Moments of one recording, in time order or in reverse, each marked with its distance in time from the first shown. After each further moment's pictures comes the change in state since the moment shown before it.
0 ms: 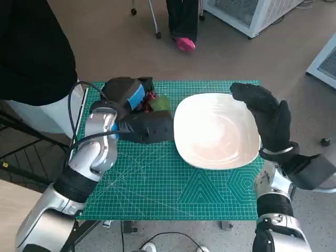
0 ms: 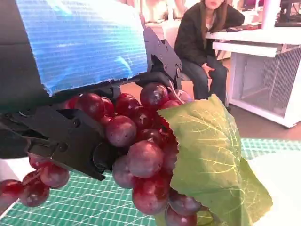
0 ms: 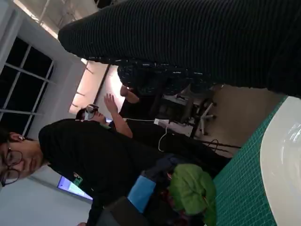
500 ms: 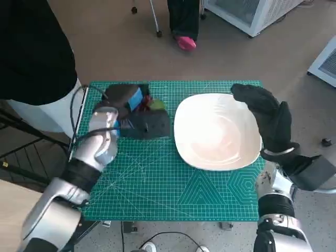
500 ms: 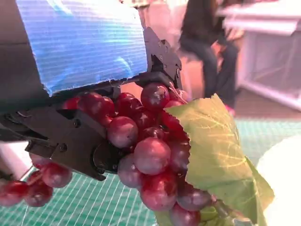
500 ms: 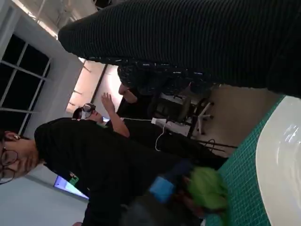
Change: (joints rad) left arm -0.060 -0.009 -0.001 0.170 -0.075 -0.049 0.033; right arm 0.004 -0.009 0.004 0.002 -0.002 -0.003 -0.001
